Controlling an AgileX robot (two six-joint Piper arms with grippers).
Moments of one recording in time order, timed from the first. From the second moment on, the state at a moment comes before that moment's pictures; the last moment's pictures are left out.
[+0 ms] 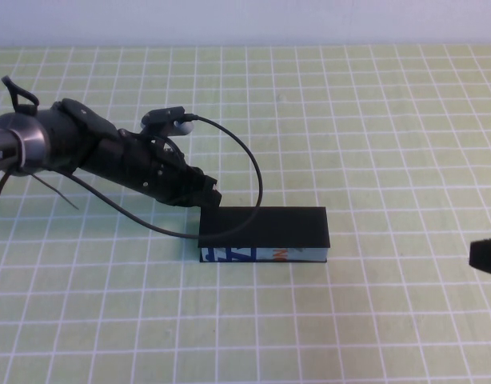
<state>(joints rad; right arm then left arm) 0.05 0.84 -0.69 0.79 0.87 -0.39 -0.24 2.12 -1.44 -0.99 0.81 0.93</state>
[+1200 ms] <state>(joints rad) 0.78 1.70 -1.19 0.11 0.51 -0.69 -0.24 2.12 -1.44 -0.99 0.82 0.93</state>
